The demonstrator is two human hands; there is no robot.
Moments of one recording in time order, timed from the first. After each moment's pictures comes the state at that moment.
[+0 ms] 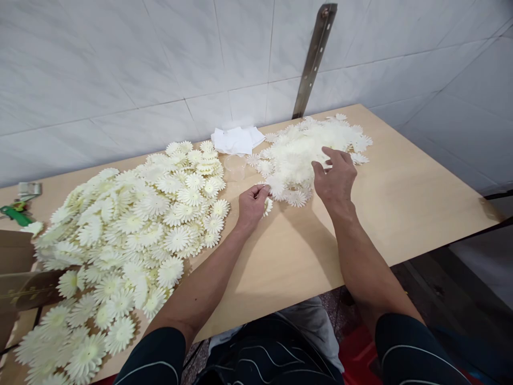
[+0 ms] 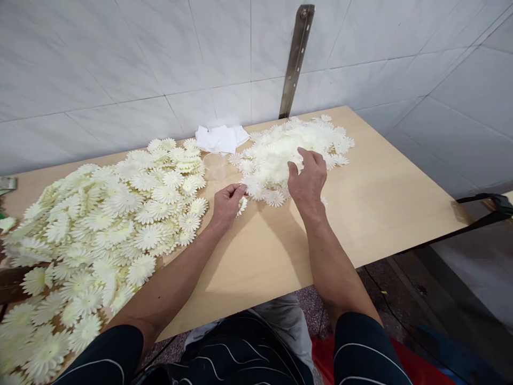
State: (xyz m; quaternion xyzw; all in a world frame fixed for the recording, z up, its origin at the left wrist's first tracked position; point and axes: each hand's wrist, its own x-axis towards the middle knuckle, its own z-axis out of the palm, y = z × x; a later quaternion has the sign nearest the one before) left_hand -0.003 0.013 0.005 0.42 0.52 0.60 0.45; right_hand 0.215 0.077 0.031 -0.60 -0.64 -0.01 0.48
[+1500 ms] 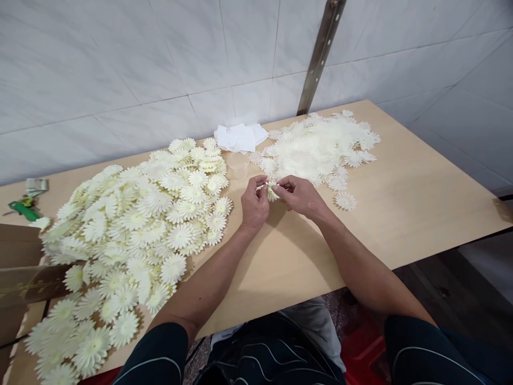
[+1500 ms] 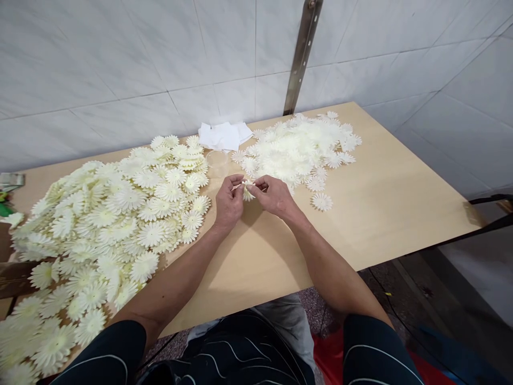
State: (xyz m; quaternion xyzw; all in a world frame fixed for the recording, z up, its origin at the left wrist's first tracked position) left_hand -0.004 0.006 0.009 0.49 0.51 0.63 0.33; right_hand 0.151 0.032 0.046 -0.53 -0.66 0.42 0.33
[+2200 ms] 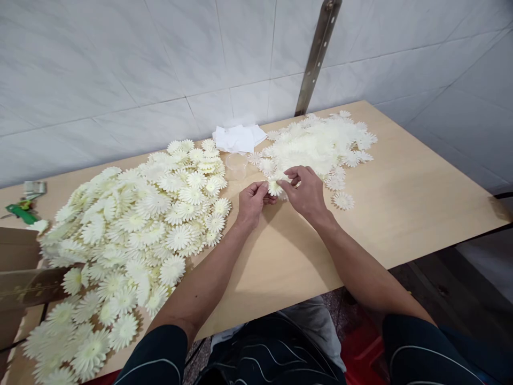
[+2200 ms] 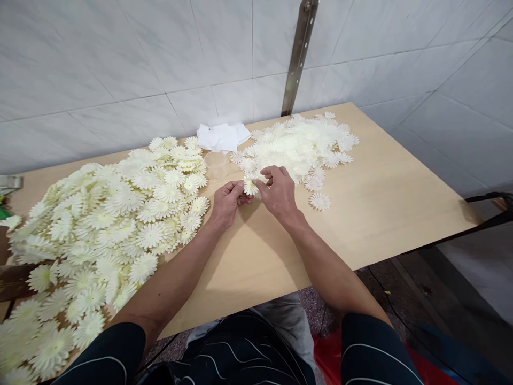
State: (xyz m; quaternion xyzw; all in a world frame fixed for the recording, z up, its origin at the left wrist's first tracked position) left_hand -0.008 0.015 0.008 0.33 0.44 0.60 0.58; right_hand 0.155 0.038 0.039 -0.52 -0.67 0.23 0.47
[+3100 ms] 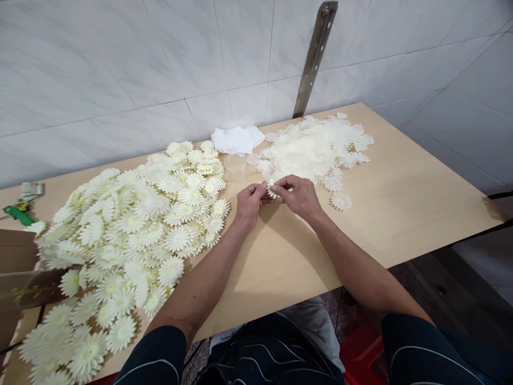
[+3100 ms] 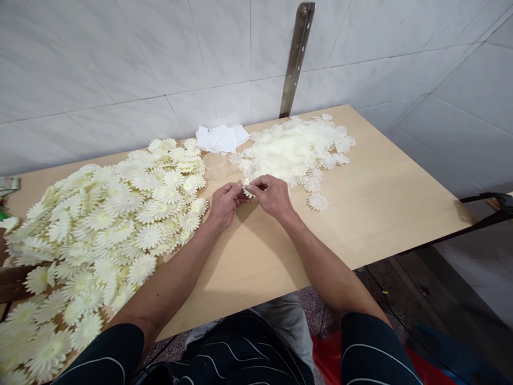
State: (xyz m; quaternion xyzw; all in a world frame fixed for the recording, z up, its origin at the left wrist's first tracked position) left_hand -0.009 0.015 0.017 0.29 0.42 0.60 0.61; right_hand 0.149 0.035 0.040 -0.51 -0.65 0.36 0.42
